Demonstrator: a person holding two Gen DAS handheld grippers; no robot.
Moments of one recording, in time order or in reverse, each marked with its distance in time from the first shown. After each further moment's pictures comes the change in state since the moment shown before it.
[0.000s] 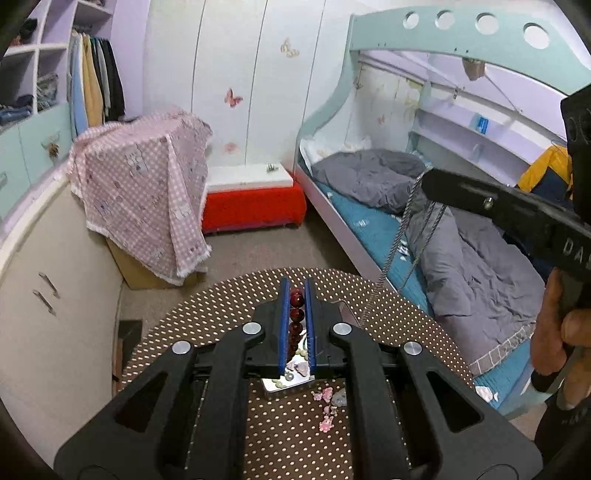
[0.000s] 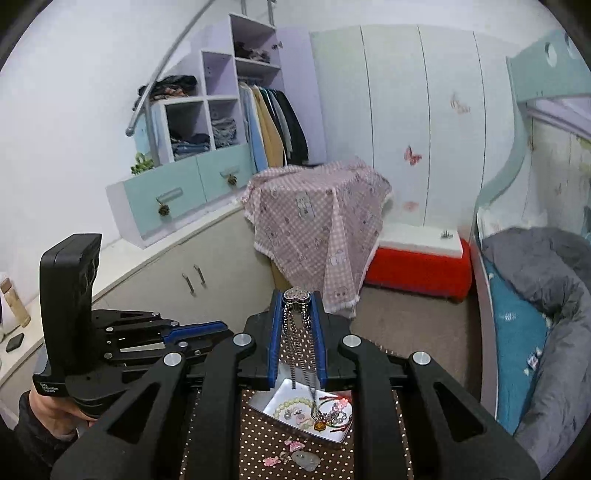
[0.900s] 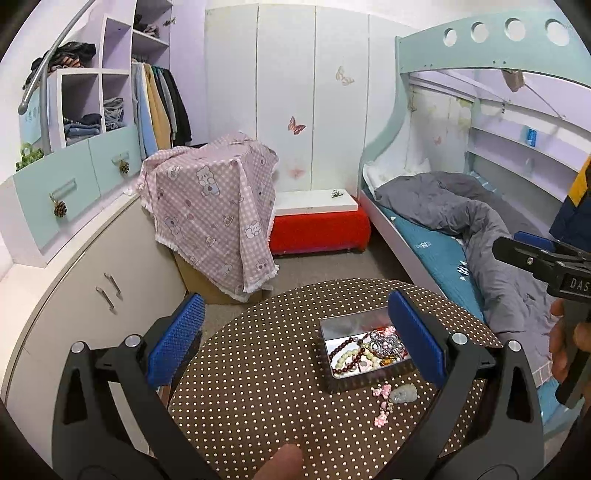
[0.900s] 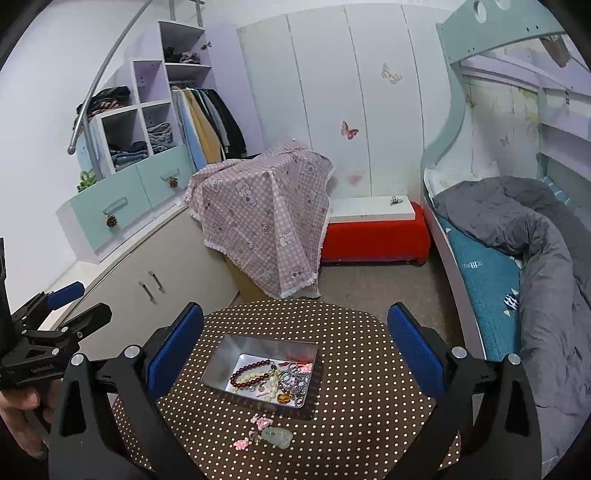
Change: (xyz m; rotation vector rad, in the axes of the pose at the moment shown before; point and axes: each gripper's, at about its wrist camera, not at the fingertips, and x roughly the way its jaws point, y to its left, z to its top) left arm -0.057 0.003 -0.031 -0.004 -0.142 0.279; right arm -0.020 -0.025 -0.041 0.152 -0.019 -0.171
